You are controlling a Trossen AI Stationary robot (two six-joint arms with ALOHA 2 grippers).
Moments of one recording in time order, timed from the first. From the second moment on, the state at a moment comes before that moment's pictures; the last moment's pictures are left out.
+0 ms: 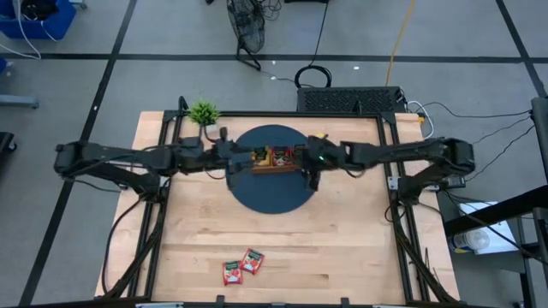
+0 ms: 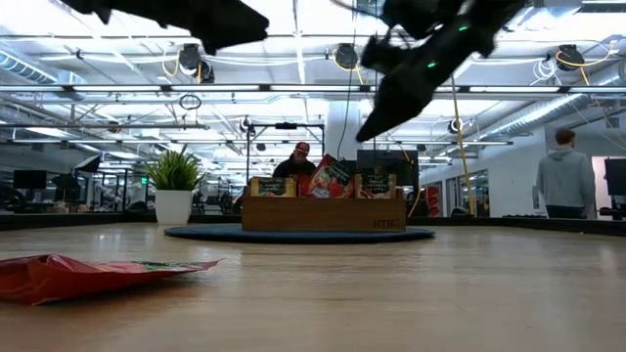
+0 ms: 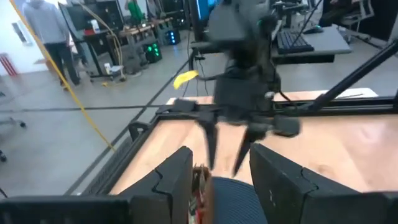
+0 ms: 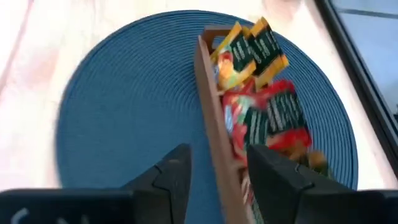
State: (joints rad) left arm 0.06 1.09 0.70 0.28 -0.14 0.13; right arm -0.15 1.45 0.91 -0.18 0.07 -0.15
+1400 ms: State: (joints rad) left arm 0.05 0.97 0.70 0.27 -0.14 0.07; right arm -0.18 1.92 1.49 -0.73 0.14 -0.38
